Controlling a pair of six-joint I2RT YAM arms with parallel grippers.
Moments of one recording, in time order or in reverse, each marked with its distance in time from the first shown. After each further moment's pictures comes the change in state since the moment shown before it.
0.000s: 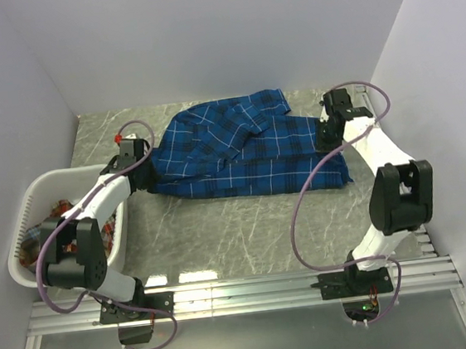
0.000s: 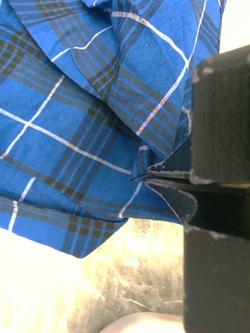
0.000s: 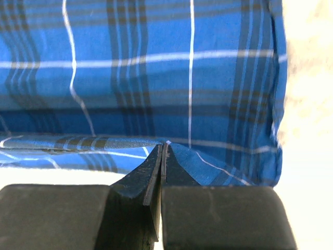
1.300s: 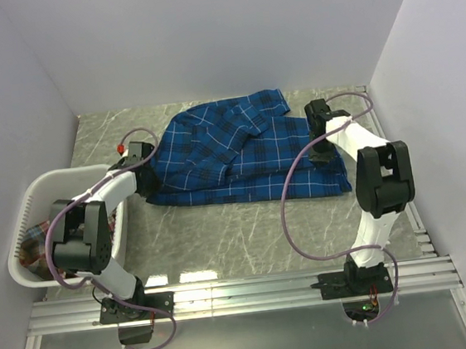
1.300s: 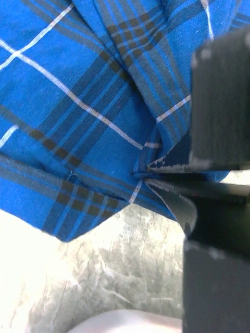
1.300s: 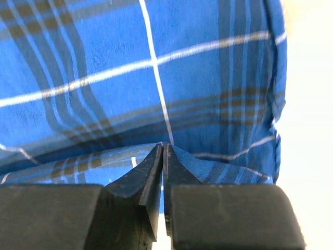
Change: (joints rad) left arm -0.010 0.126 0.011 -0.053 -0.096 -0.086; right arm 0.071 0.195 0.029 -0.045 0.219 0.167
